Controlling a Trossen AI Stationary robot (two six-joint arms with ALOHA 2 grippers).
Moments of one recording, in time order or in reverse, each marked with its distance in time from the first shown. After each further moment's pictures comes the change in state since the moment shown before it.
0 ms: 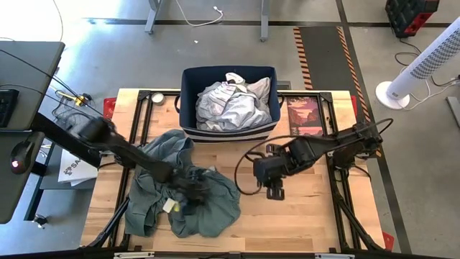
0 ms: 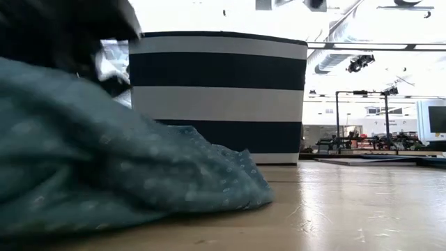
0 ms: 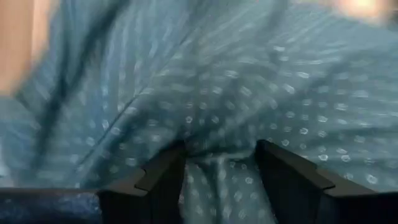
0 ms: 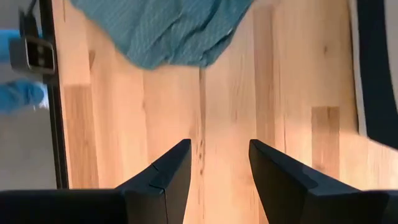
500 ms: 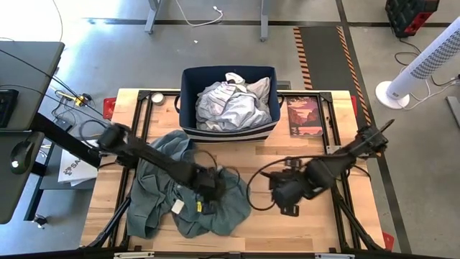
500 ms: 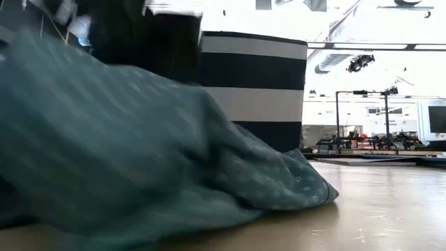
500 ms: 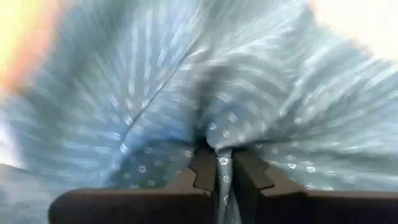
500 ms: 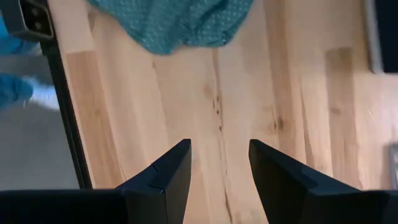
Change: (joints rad) left arm 0.097 0.202 0.421 -0.340 0.021 -0.046; right arm 0.216 -0.024 0.000 -0.137 0.086 0.318
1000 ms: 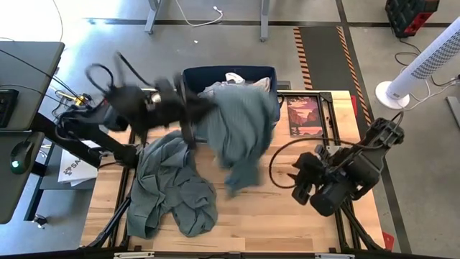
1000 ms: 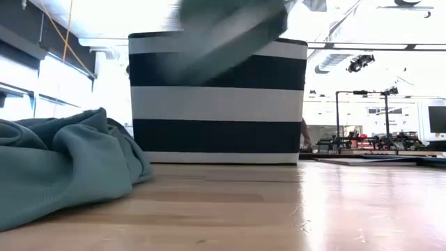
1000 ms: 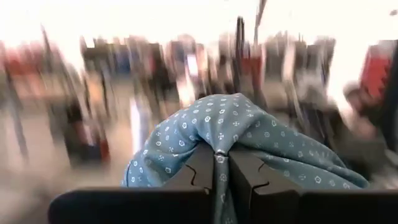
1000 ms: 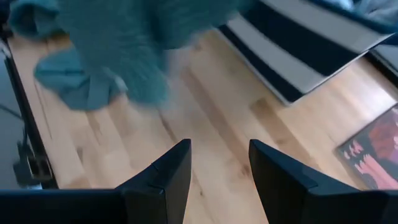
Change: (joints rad) left arm 0.156 -0.400 0.593 0.281 -0.449 0.476; right arm 0.179 -0.173 0.000 -0.101 0.518 0.523
